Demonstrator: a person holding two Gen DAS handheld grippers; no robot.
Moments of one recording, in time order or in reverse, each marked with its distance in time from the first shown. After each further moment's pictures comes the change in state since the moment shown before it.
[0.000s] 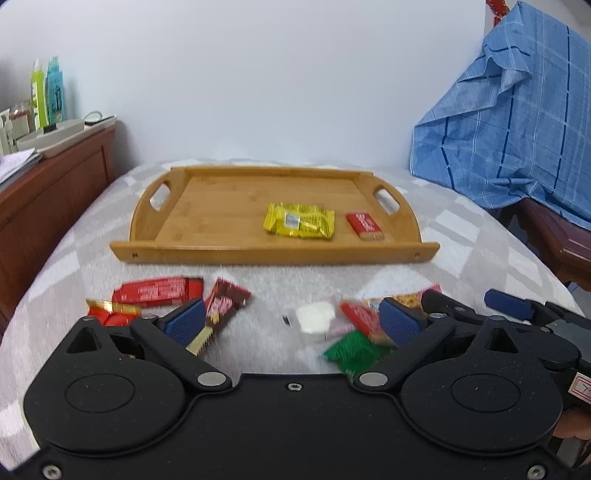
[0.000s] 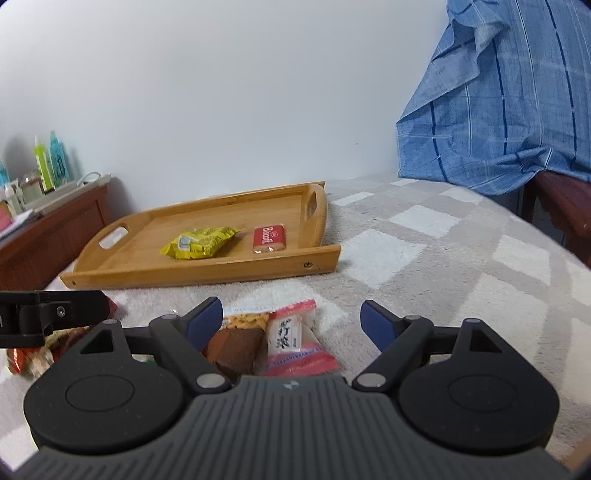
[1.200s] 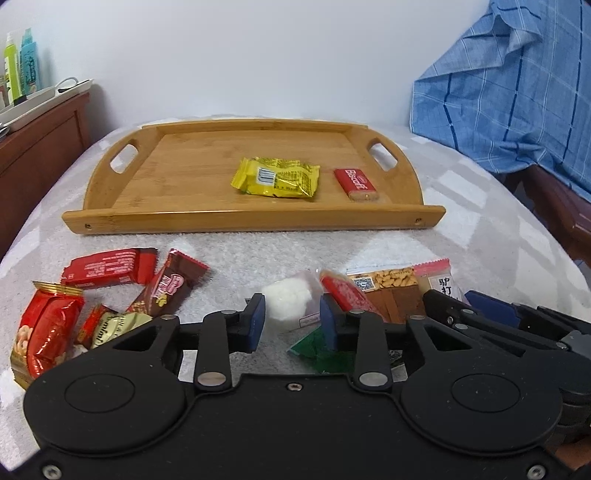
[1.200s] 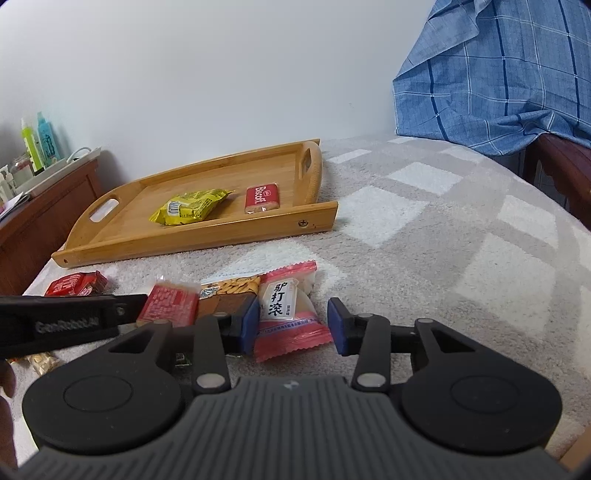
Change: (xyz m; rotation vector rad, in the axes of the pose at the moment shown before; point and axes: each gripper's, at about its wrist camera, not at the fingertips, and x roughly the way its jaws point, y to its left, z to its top) left arm 0.059 -0.027 -0.001 0.009 0.131 -0.001; right arm 0.016 -0.004 -0.004 0.050 0.138 0.009
